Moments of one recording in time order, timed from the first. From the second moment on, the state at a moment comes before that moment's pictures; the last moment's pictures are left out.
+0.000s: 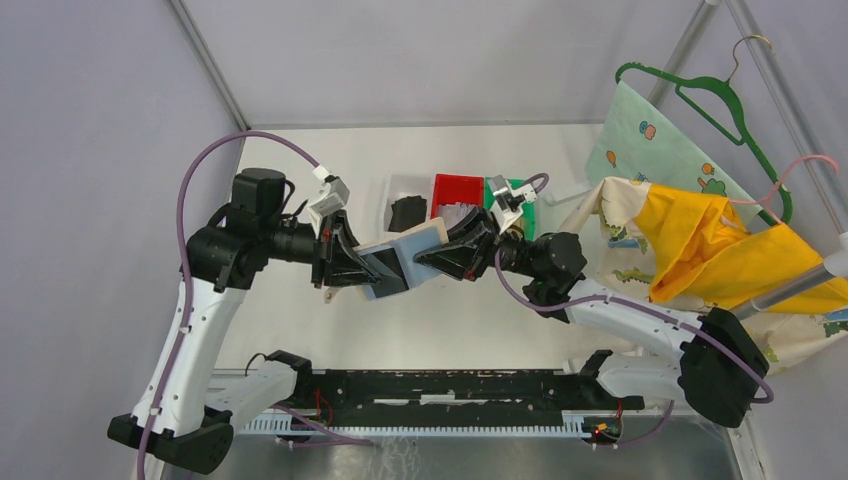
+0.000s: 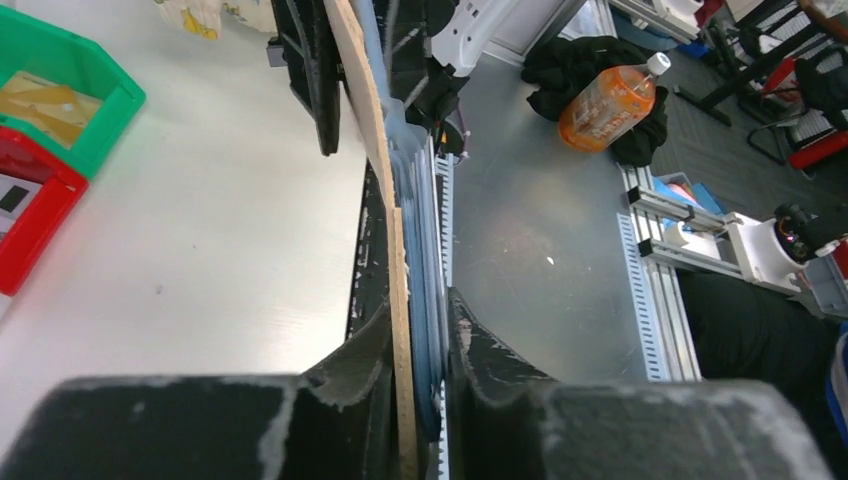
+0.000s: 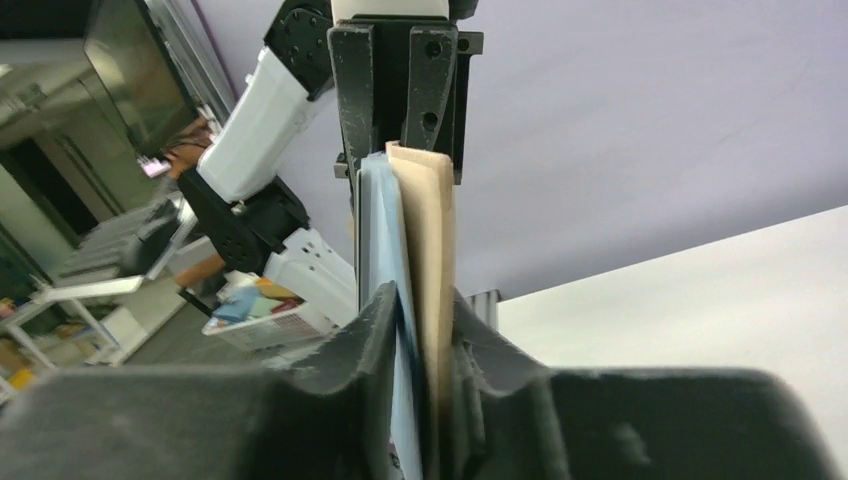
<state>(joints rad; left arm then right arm) -0.31 0.99 1.35 -1.06 1.26 0.26 0.83 1.20 0.67 1.08 -0.60 0.77</state>
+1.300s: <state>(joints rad) -0.31 1.10 1.43 -1.21 0.97 0.30 0.72 1.25 0.74 0.88 -0.78 0.81</state>
